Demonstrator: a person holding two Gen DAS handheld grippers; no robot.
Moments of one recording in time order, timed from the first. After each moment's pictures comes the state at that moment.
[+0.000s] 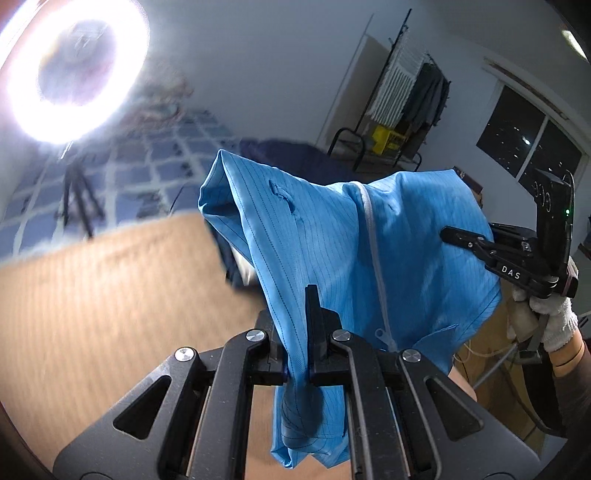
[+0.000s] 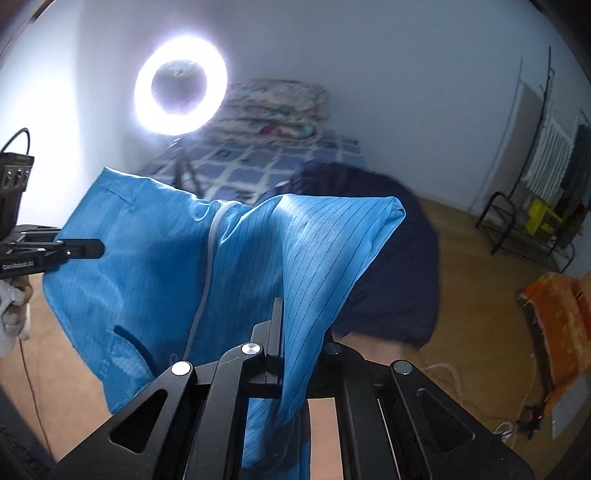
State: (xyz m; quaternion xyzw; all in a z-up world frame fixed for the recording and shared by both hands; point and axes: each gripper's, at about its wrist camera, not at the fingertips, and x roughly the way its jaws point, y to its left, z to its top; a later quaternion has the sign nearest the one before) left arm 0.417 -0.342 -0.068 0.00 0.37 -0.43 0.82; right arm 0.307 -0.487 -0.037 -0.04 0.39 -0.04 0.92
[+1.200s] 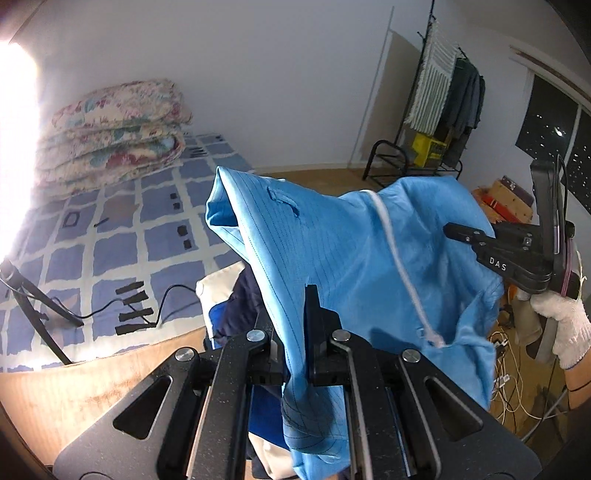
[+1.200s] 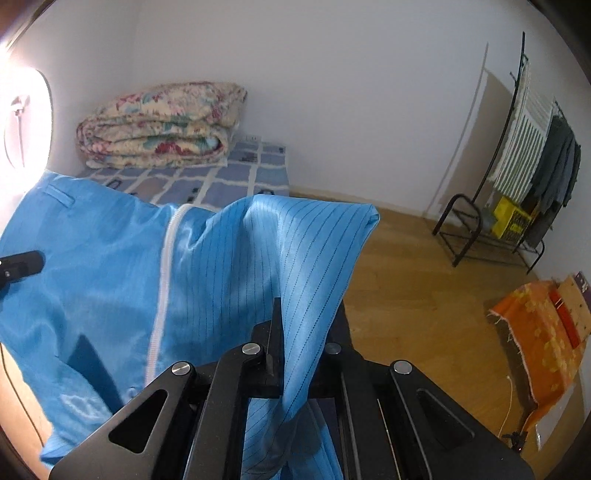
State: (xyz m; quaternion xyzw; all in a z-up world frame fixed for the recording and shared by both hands) left arm 0.606 -0.524 -0.094 0.03 0.35 -0.37 0.86; right arm 0.498 -0.658 -0.086 -0.03 0.39 -0.14 0.91
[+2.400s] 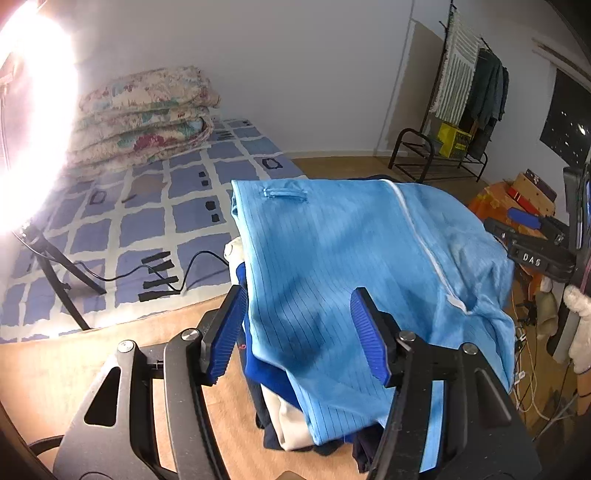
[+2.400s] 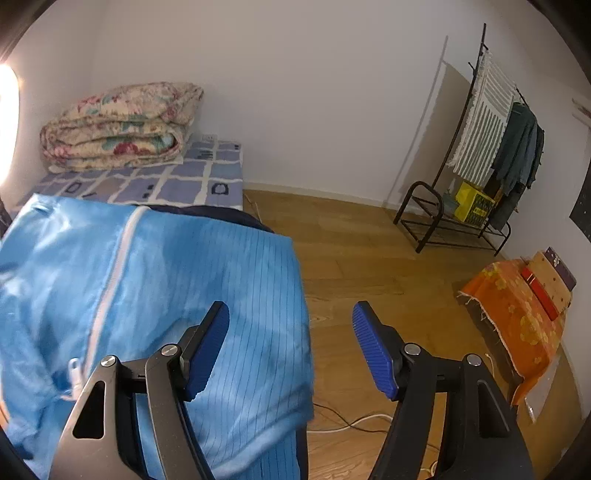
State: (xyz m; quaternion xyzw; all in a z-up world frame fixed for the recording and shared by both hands) left arm 0.571 -0.505 -0.103 0.05 0.36 -0.32 0.87; right arm 0.466 -0.673 -0.087 -0.04 0.36 -0.21 0.91
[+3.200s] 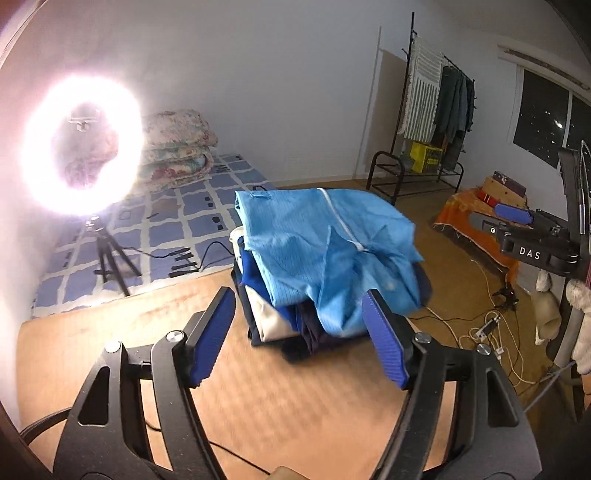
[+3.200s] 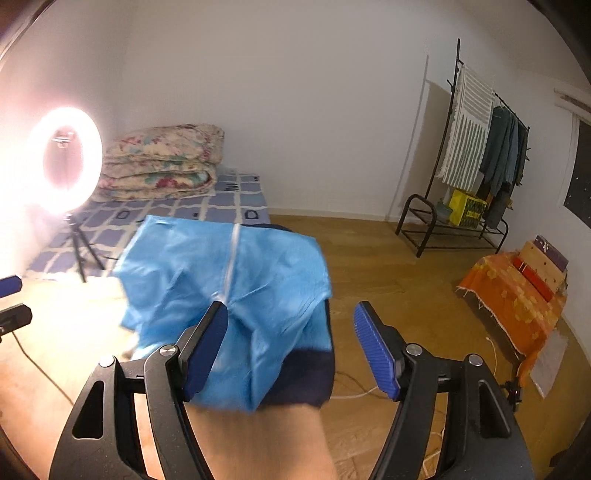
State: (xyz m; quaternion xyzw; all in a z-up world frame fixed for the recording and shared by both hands) left arm 0.375 -0.394 -0.018 0.05 0.30 -0.34 0.89; right arm 0.309 -0.558 0.005 -0.01 0.32 -0.19 0.93
